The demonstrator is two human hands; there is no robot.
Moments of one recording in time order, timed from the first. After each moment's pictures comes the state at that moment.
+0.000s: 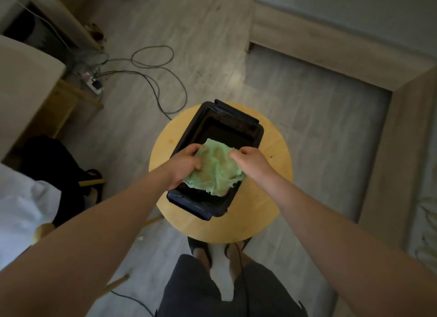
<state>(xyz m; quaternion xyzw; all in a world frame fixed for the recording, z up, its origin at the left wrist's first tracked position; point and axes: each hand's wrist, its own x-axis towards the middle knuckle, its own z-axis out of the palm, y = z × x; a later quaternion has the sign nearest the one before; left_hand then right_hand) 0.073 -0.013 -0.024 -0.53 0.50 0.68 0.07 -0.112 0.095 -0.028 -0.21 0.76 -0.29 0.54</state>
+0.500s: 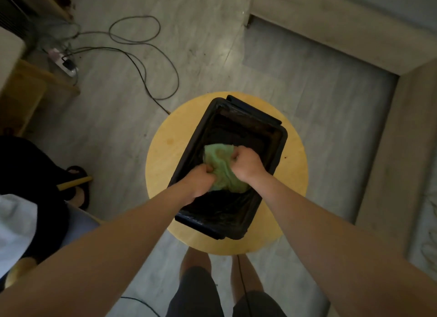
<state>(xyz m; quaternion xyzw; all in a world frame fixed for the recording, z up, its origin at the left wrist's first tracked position) 0.066 -0.043 -0.131 -0.53 0.54 0.62 0.20 -0.089 0.015 -0.130 -0.33 0.82 -0.09 0.46</state>
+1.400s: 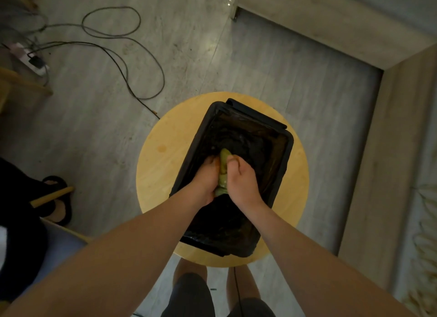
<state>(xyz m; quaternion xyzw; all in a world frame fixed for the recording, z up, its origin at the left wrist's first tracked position) 0.029 -0.059 -0.170 -0.56 0.29 0.78 0.06 -0.035 0.015 -0.132 -0.16 0.81 -0.38 0.41</state>
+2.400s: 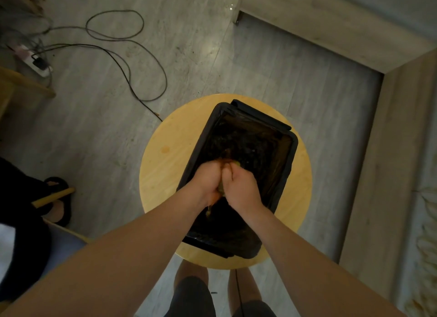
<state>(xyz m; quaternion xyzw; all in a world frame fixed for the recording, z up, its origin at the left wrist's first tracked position) 0.038 -0.063 -0.158 -0.51 0.22 0.83 0.01 -0.025 0.019 -0.137 -0.29 0.85 -0.26 0.37</state>
